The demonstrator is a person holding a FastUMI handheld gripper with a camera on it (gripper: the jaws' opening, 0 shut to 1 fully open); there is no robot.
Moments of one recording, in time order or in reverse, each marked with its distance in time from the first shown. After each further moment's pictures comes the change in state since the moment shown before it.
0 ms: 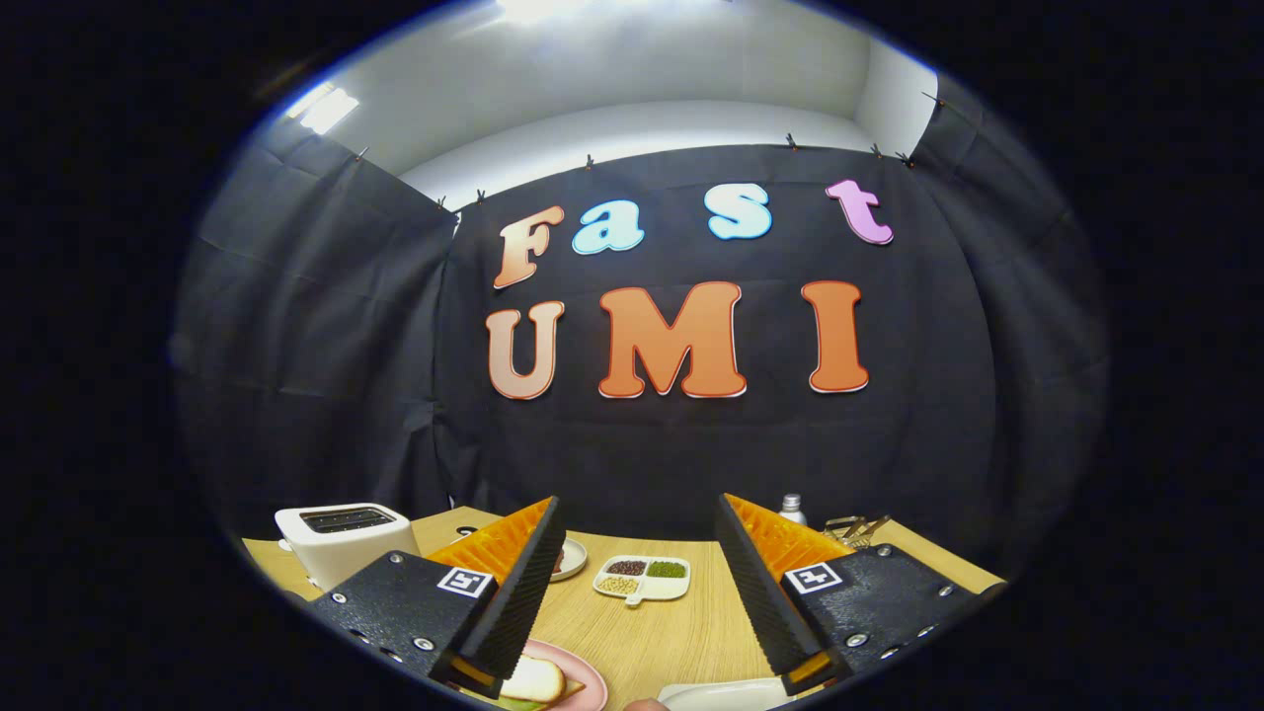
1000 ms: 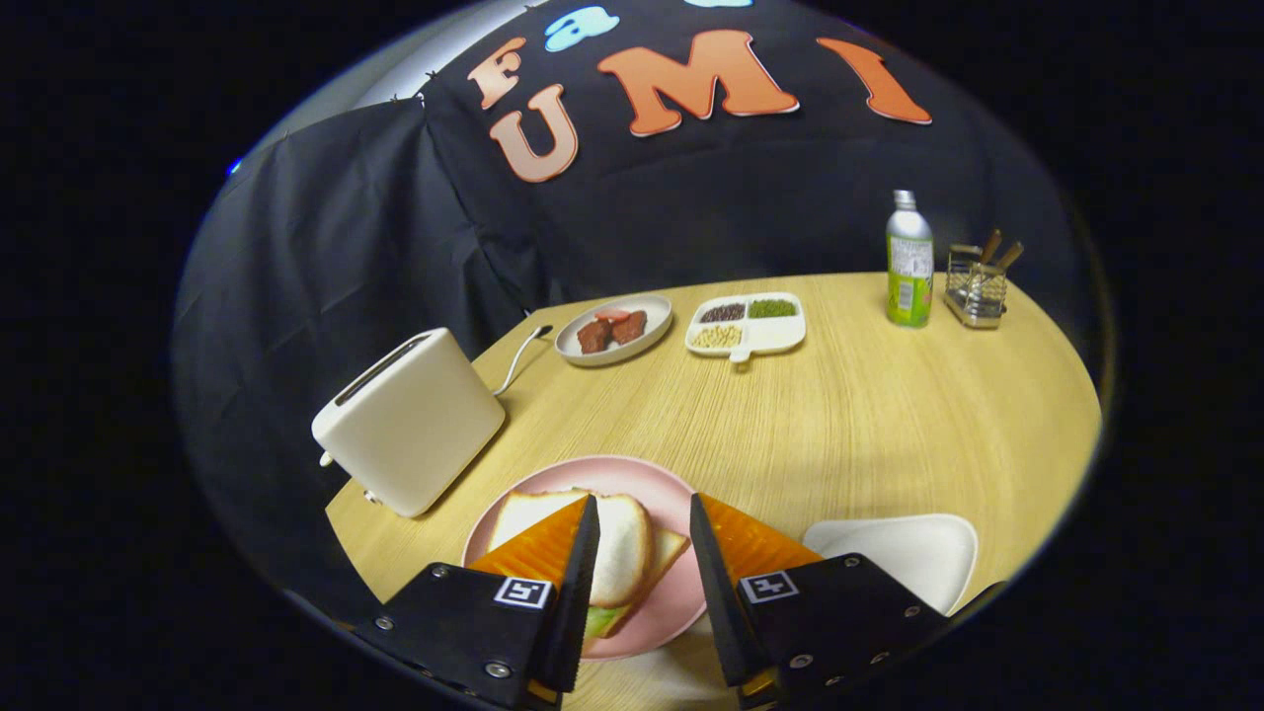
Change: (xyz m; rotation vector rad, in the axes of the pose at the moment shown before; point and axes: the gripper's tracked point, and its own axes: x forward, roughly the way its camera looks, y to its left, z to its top) arm -0.026 0.058 -0.208 0.228 0.688 0.253
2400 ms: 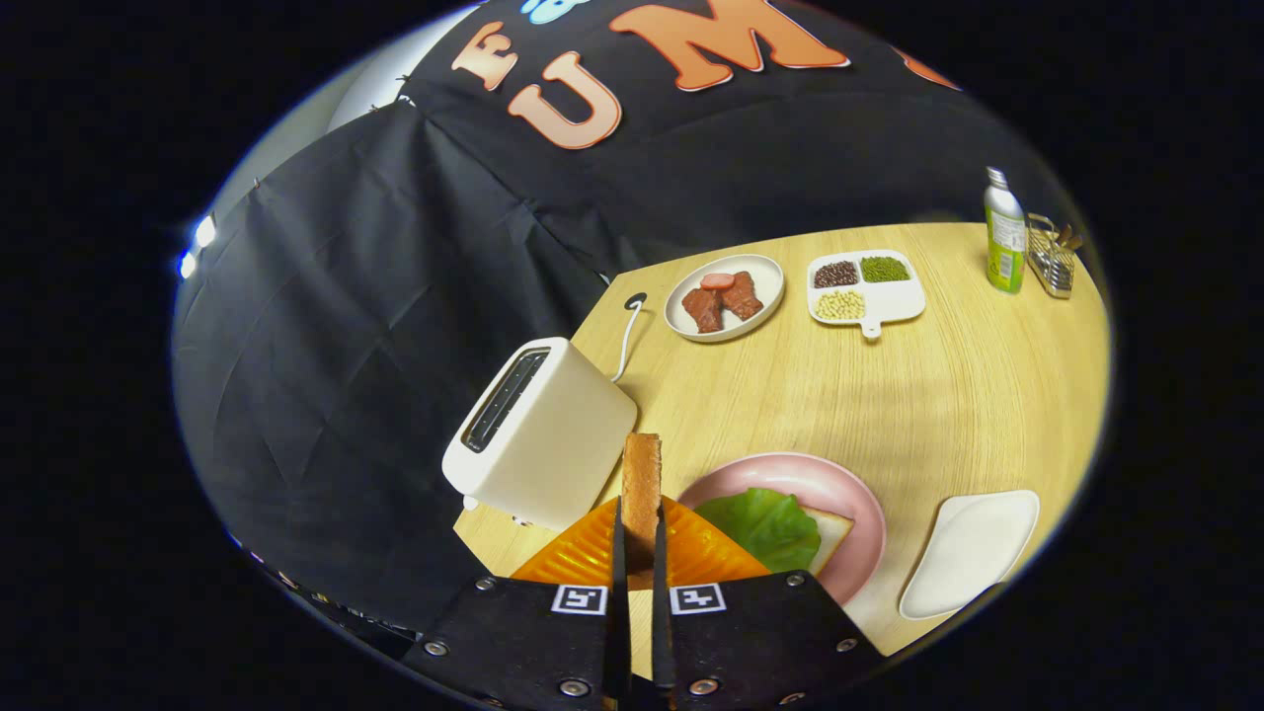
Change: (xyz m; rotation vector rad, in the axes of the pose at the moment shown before) arm -0.013 0.110 0.016 0.202 0.325 0.242
